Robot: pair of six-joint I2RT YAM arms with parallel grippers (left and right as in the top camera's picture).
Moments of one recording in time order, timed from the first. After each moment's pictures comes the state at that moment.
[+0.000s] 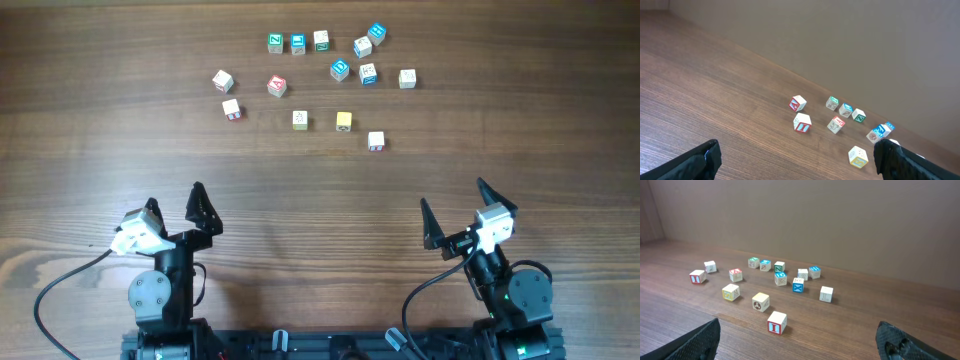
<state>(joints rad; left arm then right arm) 0.10 0.01 0.01 -0.07 -0.01 -0.46 0.21 0.02 0.01 0.00 -0.13 -0.06</state>
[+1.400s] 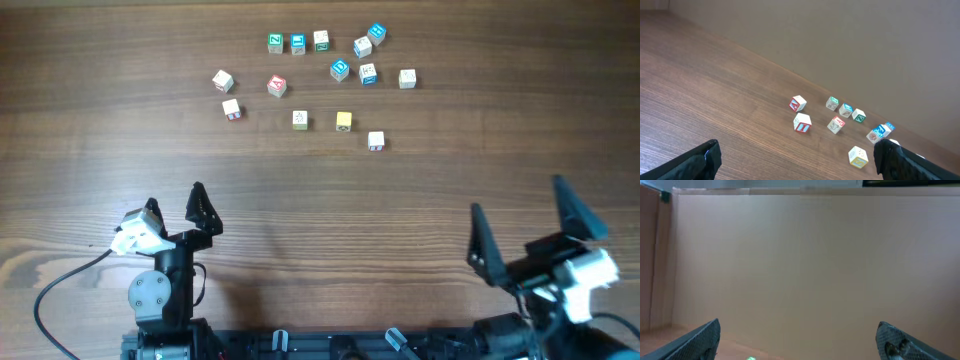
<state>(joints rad) 0.10 0.01 0.01 -0.07 -0.01 -0.46 0.21 0.07 0.52 -0.05 -0.14 -0.06</state>
